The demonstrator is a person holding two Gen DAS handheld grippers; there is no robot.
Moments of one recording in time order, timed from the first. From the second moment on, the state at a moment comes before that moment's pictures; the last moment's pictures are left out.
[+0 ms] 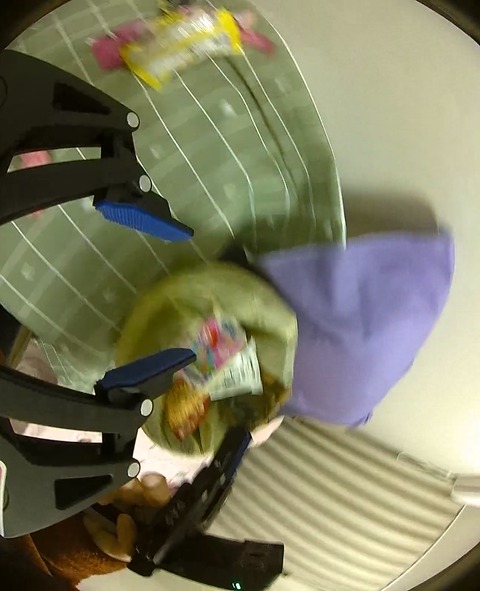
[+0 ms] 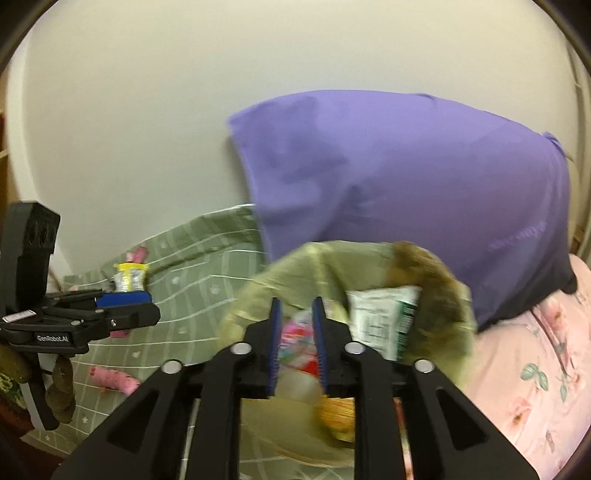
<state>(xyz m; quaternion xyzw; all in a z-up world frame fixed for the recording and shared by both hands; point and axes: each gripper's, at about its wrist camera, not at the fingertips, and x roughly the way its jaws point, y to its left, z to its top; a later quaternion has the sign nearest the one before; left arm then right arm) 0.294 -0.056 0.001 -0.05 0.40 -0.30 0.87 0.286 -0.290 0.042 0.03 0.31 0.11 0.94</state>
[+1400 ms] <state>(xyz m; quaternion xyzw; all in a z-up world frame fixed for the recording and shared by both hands) 0.237 0.247 -0.080 -0.19 0.41 0.03 0.89 0.425 0.009 -0.111 -0.01 0.46 0.39 0.80</state>
